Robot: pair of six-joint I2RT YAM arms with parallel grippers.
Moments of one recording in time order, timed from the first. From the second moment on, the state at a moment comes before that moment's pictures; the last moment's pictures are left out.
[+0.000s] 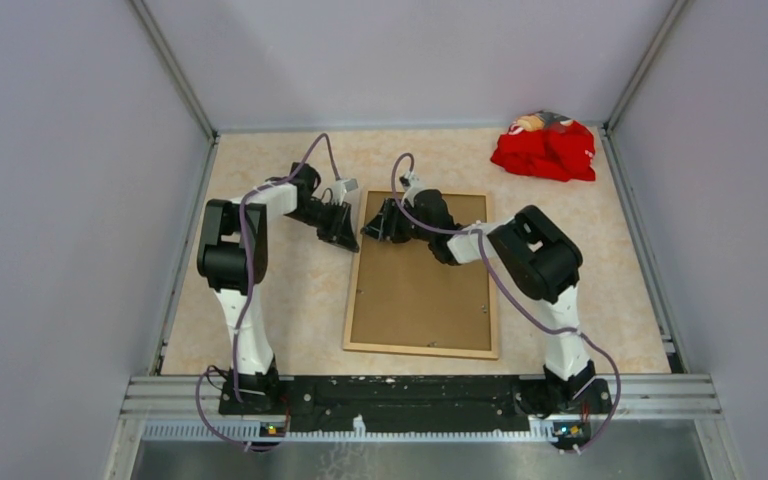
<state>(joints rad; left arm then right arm) -0.15 2.06 1.37 -0.66 0.84 0.26 0.66 2.12 1.13 0.64 -0.32 0.70</state>
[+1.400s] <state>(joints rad) -0.14 2.05 1.36 -0.65 0.85 0.26 0.66 2.21 1.21 0.68 -0.42 0.77</state>
